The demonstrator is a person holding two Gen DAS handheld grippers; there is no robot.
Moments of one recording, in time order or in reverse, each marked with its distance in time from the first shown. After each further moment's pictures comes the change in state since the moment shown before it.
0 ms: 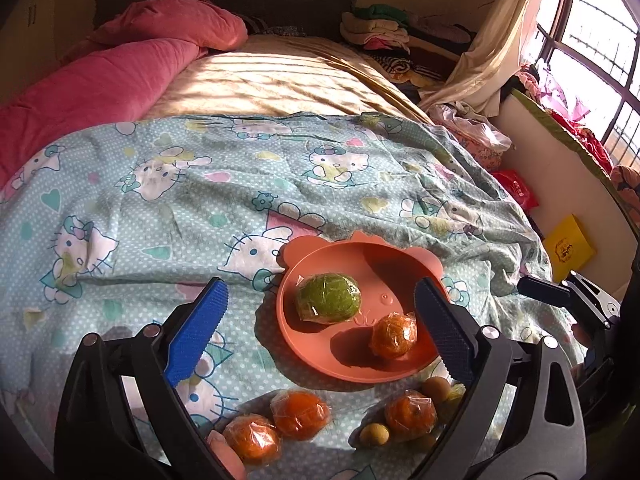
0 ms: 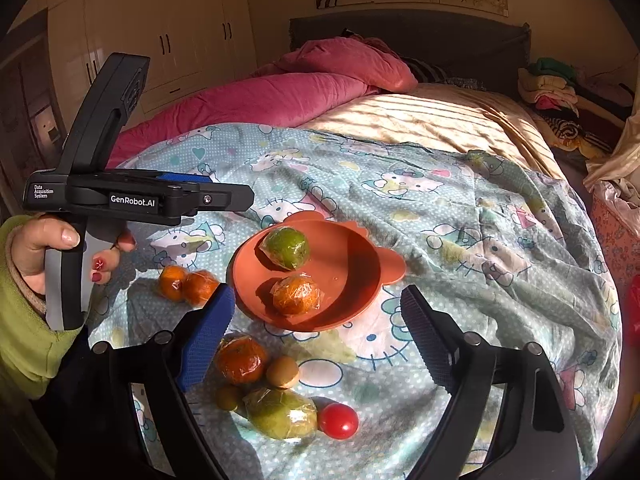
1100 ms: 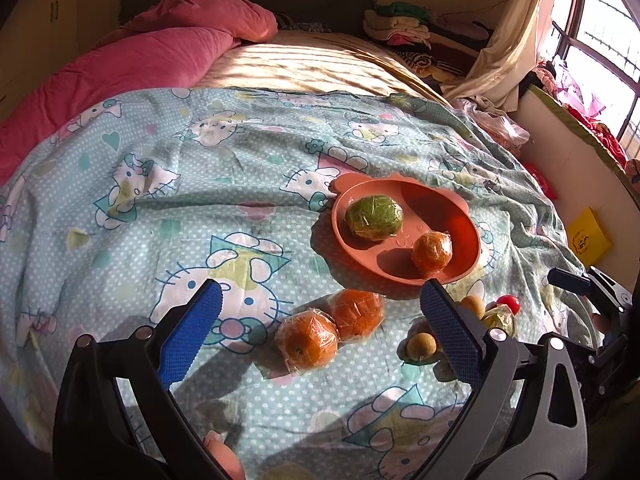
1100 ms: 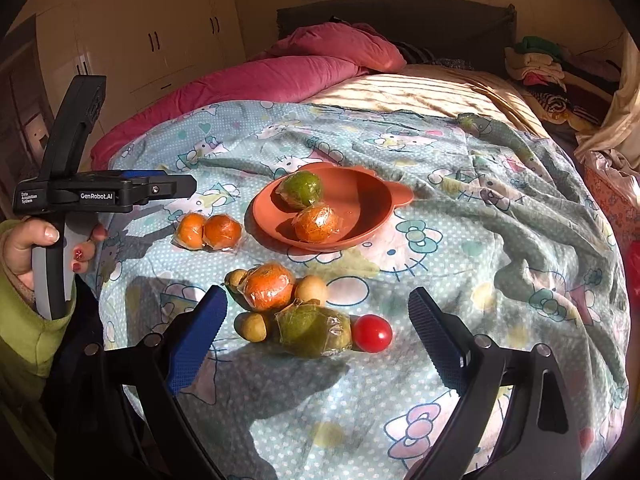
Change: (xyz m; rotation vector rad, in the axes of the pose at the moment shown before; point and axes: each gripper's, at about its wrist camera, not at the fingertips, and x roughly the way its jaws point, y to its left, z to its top) left arm -0.037 0.026 -0.069 -0.021 0.012 0.086; right arm -0.017 0.022 -0.054 0.063 0.053 -0.021
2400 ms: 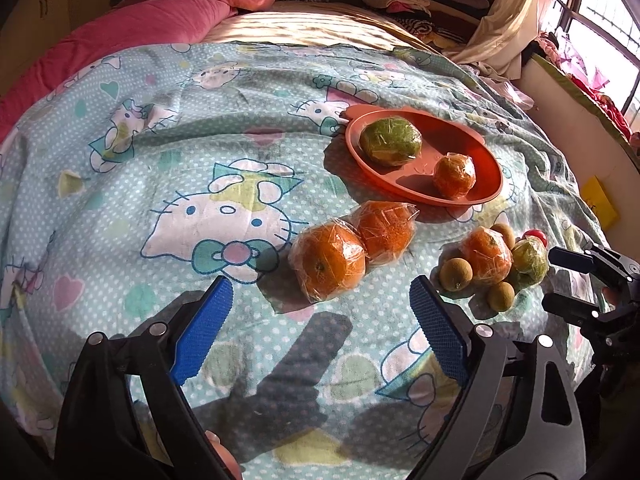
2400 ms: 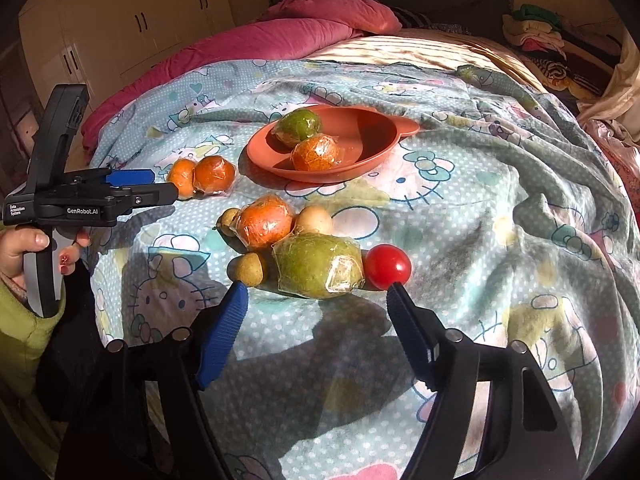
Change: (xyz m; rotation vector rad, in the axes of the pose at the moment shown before) left arm 0.019 0.010 -0.042 0.033 0.102 0.010; right arm 0.023 0.001 -0.030 0.030 0.120 0.008
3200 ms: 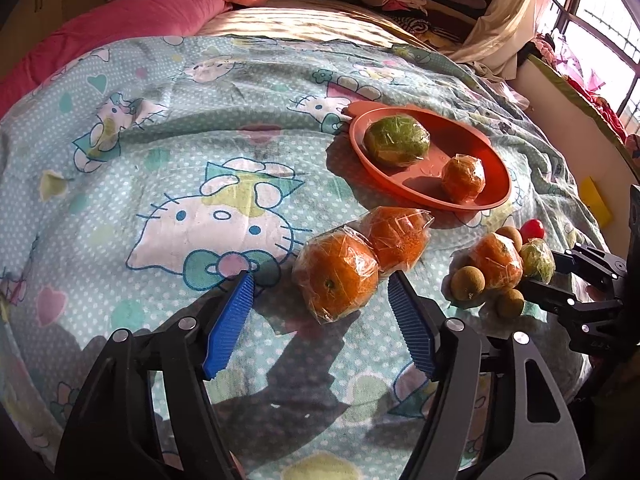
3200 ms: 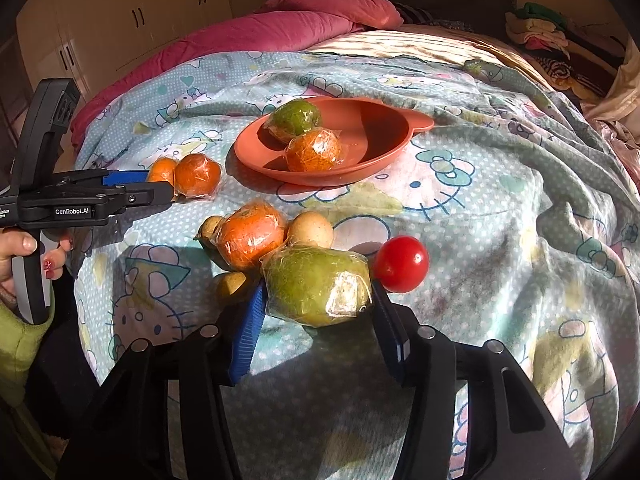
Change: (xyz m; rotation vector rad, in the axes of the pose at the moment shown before) left arm 0.016 0.007 0.006 0.005 0.009 -0.036; right arm 0.029 -0.001 0.010 -0.003 0.004 -0.014
